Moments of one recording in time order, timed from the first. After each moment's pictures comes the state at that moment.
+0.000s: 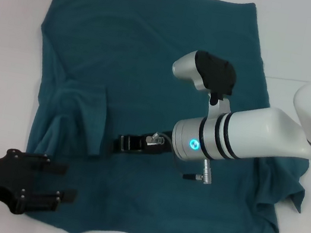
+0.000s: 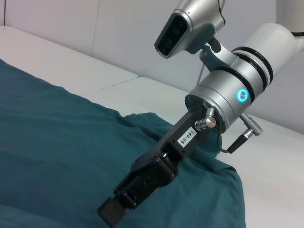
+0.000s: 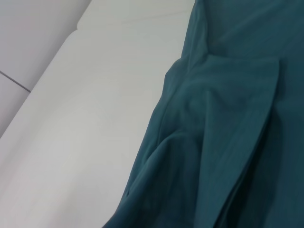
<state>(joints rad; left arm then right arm) -0.43 -2.16 0.60 0.91 2.18 1.70 -1.43 0.99 2.11 -1.52 -0.32 -1.66 -0.80 2.36</state>
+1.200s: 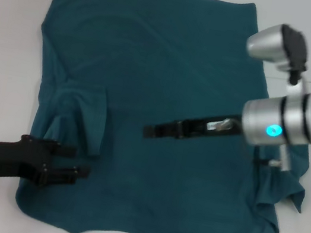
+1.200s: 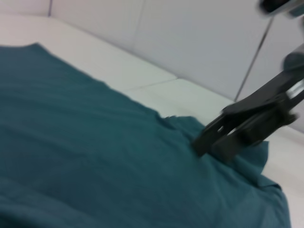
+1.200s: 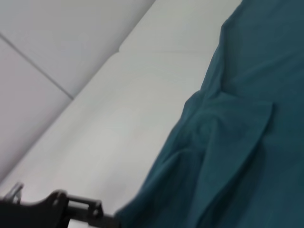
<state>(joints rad) -0.48 -2.17 0.64 0.85 2.17 1.52 -1.57 0.71 2.02 -1.32 -0.82 -1.91 -1.16 2.39</state>
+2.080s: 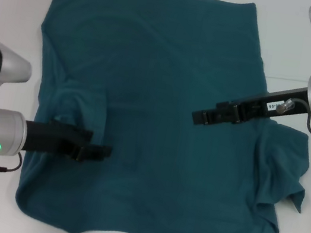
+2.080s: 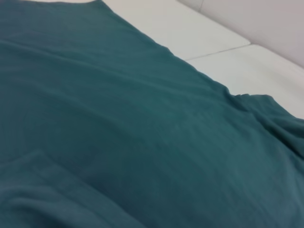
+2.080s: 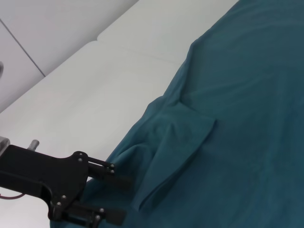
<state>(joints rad) -0.48 -2.18 1.11 0.99 2.16 1.12 -2.02 0.68 2.02 -1.03 -1.14 -2.23 -1.47 2.41</state>
